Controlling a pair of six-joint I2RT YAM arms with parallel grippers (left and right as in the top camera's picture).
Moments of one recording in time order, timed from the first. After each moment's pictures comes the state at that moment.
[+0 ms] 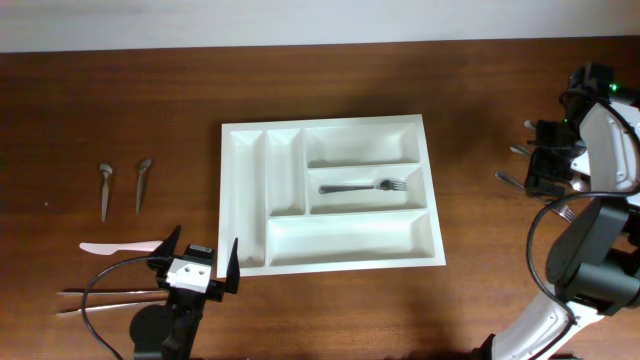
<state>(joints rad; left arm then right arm) -0.01 0.01 0.07 -0.22 0.16 0.20 -0.37 2.00 1.70 -1.20 0.05 1.59</state>
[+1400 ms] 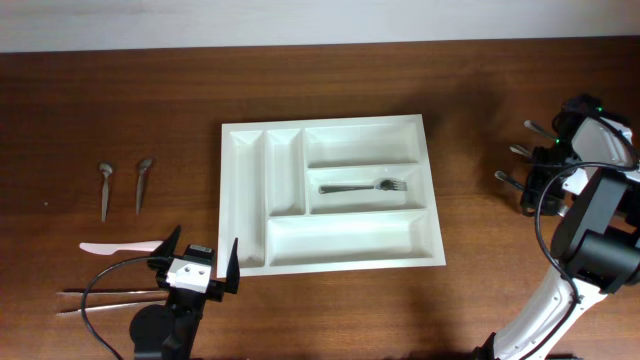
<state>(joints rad) -0.01 0.01 0.07 -0.22 0.16 0.20 -0.43 2.15 1.59 -1.04 0.06 1.57</state>
